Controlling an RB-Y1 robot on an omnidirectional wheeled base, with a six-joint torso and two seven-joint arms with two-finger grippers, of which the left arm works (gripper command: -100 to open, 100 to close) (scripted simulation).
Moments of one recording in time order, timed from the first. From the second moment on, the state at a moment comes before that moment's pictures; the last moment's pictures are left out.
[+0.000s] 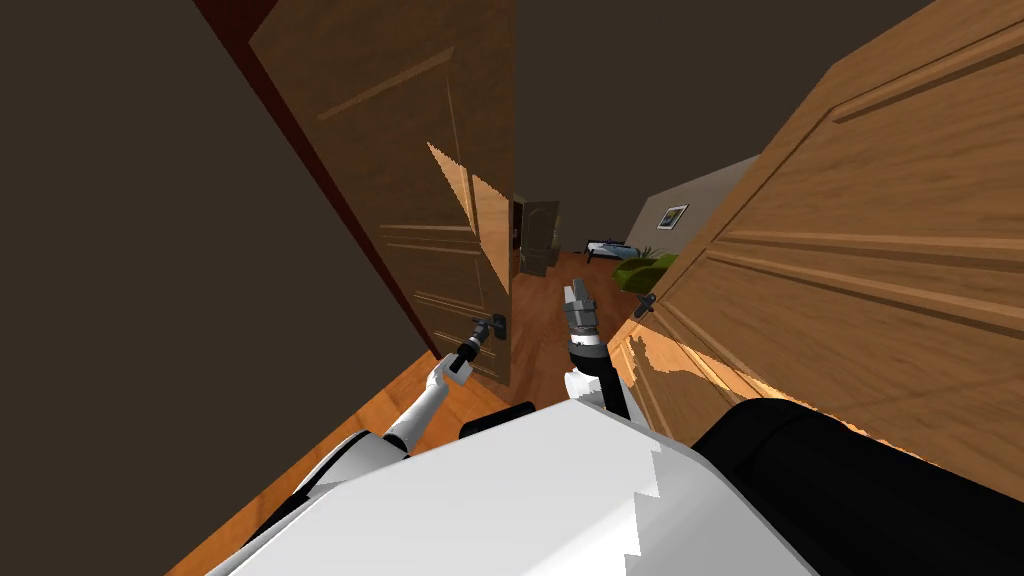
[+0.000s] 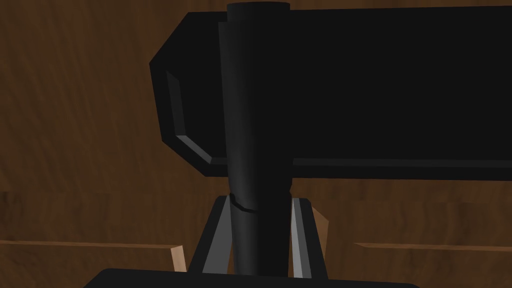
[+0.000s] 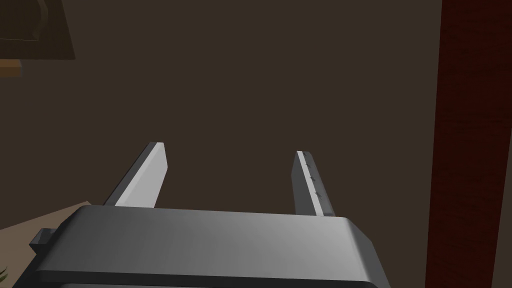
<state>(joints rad) -0.43 0.10 -0.42 -0.81 -0.18 -0.47 0.43</state>
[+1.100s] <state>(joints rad) -0.40 0.07 -0.29 -0.82 -0.21 -0.43 0.38</state>
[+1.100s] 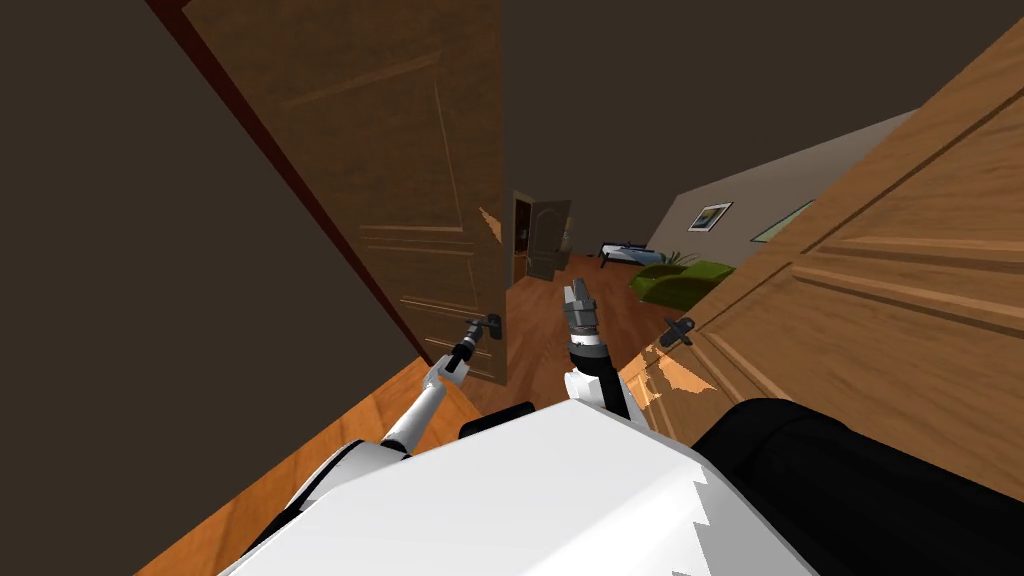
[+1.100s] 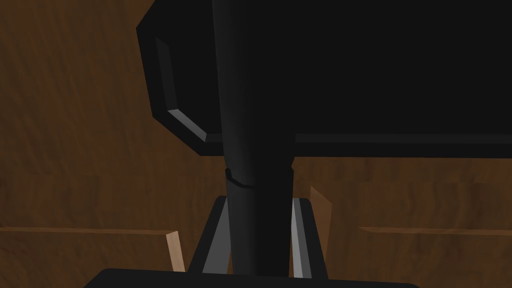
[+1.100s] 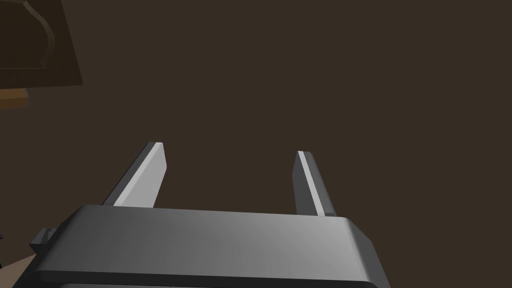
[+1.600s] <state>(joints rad) -0.40 0.07 -0.23 -0.81 -0.21 -0.43 0.36</state>
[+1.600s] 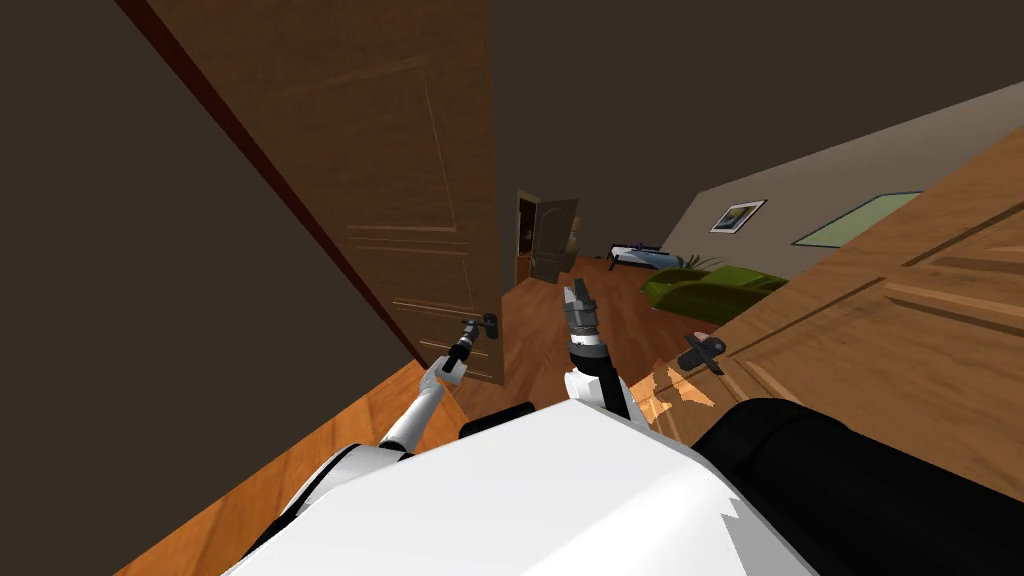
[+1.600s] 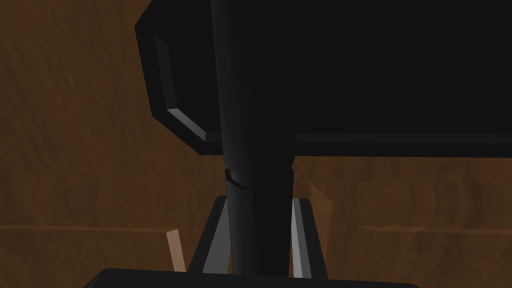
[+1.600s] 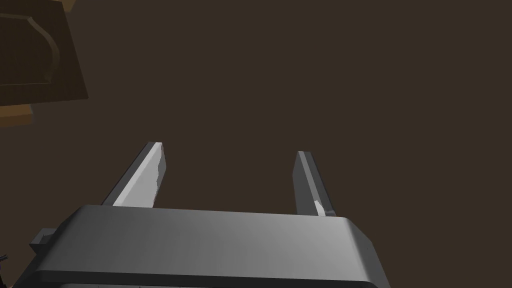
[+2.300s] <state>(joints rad) -0.39 0.07 -0.17 -0.81 -0.21 -0.42 0.34</state>
